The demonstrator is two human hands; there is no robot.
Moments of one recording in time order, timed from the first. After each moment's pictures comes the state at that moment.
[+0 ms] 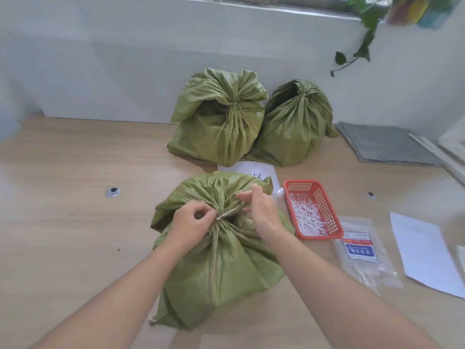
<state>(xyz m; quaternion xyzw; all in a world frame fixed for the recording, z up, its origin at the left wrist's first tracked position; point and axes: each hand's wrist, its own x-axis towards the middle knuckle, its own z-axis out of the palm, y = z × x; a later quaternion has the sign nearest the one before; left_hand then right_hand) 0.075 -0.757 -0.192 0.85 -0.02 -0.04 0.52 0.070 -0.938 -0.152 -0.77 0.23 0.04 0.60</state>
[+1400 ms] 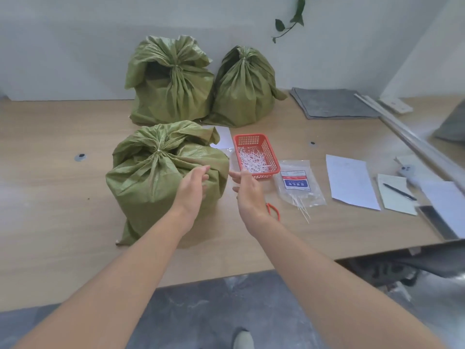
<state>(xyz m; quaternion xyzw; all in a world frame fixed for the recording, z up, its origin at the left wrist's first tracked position) -0.150 -0.918 -0.128 0.70 0.10 -0.13 0.69 -0.172 -1.048 -0.145 -0.70 0.24 -0.03 0.67</state>
